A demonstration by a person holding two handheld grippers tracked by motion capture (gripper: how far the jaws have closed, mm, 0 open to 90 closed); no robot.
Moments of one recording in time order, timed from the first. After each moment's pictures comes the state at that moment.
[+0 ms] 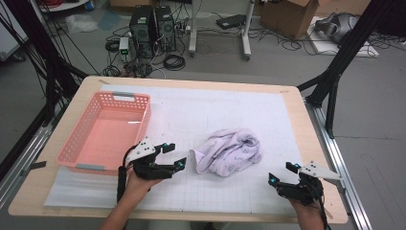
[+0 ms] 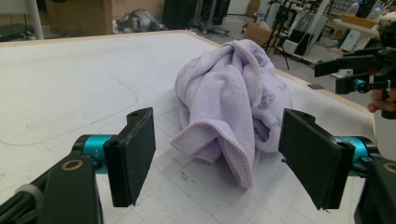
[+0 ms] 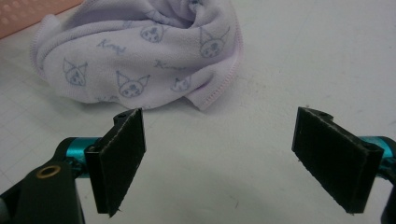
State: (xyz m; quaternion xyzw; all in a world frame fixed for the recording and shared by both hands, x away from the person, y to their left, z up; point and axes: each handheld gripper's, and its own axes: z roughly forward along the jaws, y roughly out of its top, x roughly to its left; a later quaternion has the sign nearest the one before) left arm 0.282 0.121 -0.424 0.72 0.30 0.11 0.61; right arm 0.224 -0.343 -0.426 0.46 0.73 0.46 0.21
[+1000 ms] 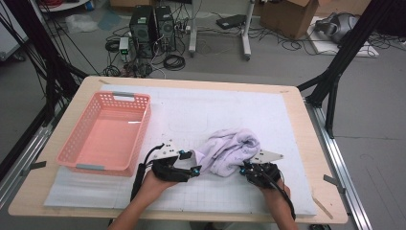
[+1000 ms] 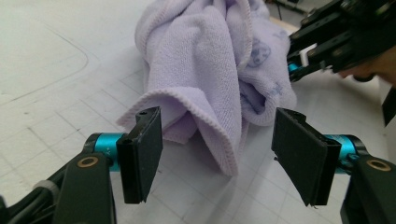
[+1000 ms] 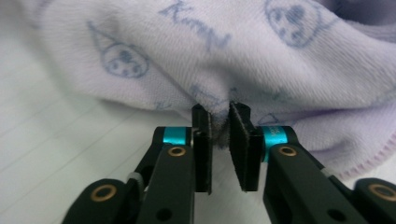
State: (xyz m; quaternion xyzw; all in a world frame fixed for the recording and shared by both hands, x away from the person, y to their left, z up) left arm 0.293 0.071 -0.440 0.79 0.28 0.07 0.54; right arm 0.274 -0.254 -0.443 0.36 0.84 0.36 0.18
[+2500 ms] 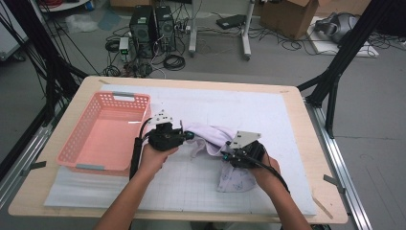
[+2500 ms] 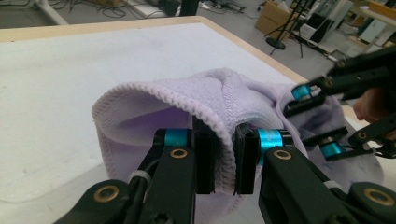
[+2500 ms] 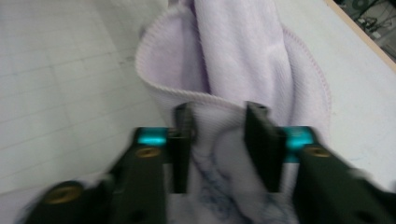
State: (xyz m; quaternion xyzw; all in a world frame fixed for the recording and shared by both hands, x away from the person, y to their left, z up) left arm 0.348 0.085 -0.387 0.74 0.36 0.08 0.56; right arm 0.314 -0.200 -0.388 0.20 0.89 0.34 0.22
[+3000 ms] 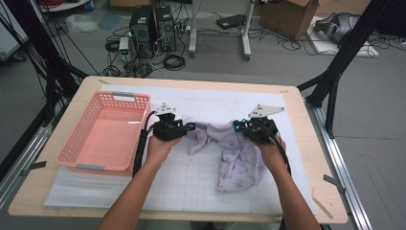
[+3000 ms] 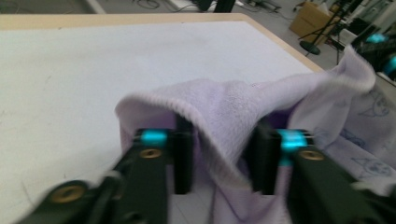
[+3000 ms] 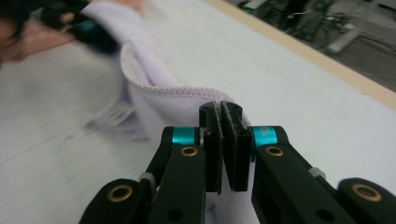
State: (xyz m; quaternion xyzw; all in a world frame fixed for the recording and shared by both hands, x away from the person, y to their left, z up) left arm 0.385 0.078 -0.403 0.72 0.43 0.11 0.53; right arm 0.370 -0.240 -0.361 0.31 0.82 0.44 0.20
